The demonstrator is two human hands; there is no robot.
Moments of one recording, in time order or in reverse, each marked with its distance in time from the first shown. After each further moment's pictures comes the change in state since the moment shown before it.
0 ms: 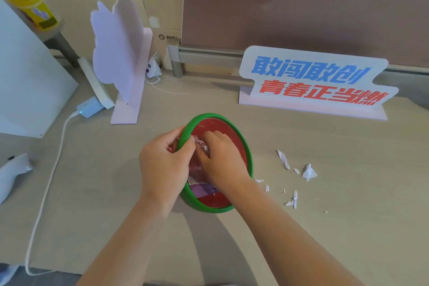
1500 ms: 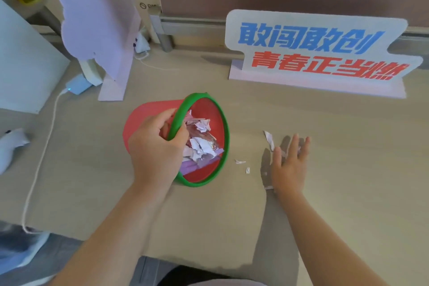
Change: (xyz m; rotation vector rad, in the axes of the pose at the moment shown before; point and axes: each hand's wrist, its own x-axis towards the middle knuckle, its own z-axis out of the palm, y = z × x) left_hand -0.022 -0.003 0.067 0.345 0.154 0.101; right_hand -0.076 0.238 -0.018 0.103 0.327 0.581
